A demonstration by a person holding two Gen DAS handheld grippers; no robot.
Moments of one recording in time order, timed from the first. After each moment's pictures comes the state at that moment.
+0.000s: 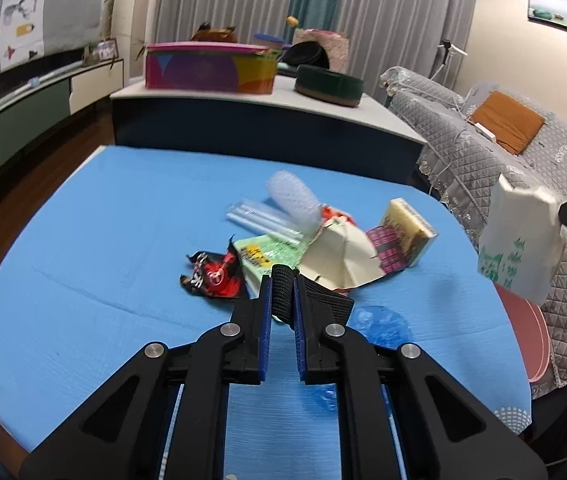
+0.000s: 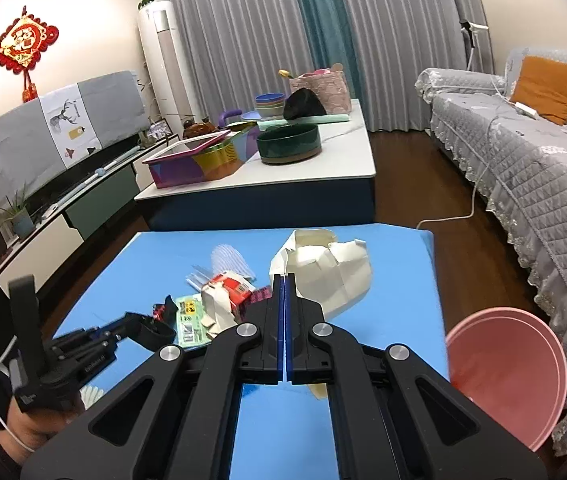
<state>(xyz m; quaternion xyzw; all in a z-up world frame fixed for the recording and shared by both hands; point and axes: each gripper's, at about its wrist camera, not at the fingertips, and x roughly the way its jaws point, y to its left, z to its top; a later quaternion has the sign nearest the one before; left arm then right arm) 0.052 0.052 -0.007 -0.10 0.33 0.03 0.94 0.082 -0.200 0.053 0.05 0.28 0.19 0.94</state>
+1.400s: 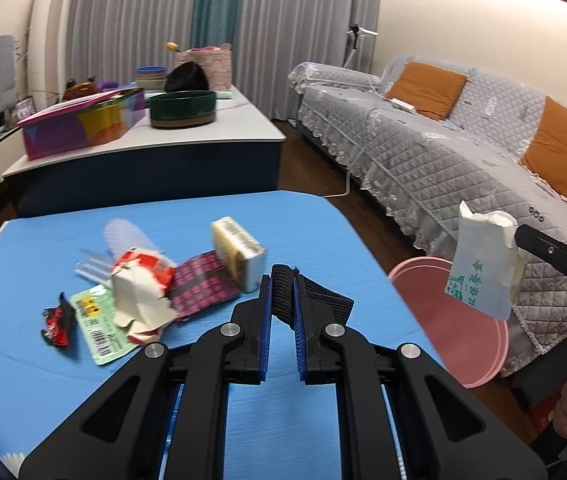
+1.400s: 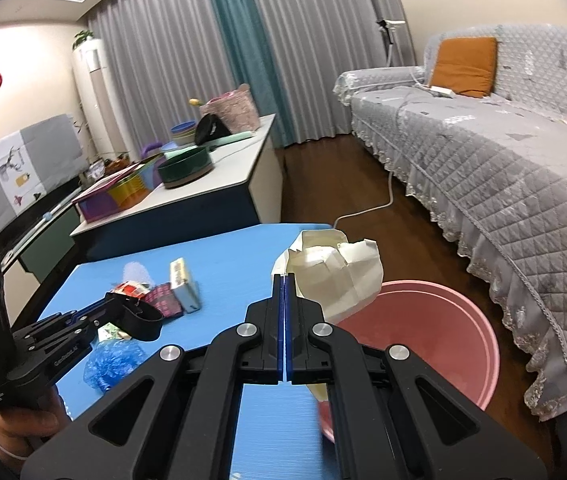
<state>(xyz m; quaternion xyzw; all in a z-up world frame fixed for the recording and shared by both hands) 0.083 -0.102 0.014 -0.02 0.31 -0.09 0.95 0.060 -0.339 0.029 0.10 0.26 0.08 0.96</state>
